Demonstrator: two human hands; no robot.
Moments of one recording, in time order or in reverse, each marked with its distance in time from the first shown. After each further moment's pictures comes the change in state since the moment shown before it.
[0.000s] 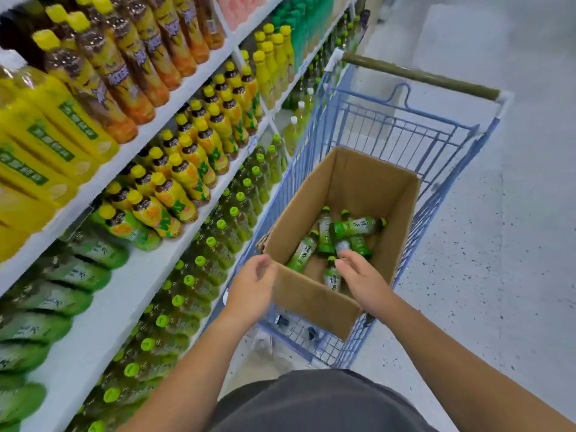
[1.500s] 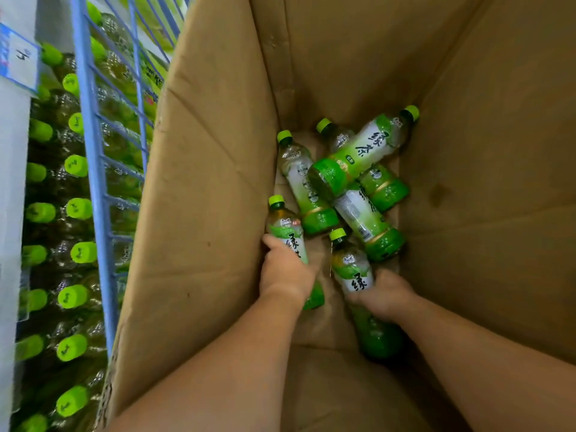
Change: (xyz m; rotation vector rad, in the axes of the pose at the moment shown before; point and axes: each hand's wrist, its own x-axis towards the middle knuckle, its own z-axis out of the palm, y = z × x) left_hand 0.323 -0.150 0.232 0.722 -0.290 -0.290; right_hand 0.271 0.231 0.065 -0.046 0.091 0.812
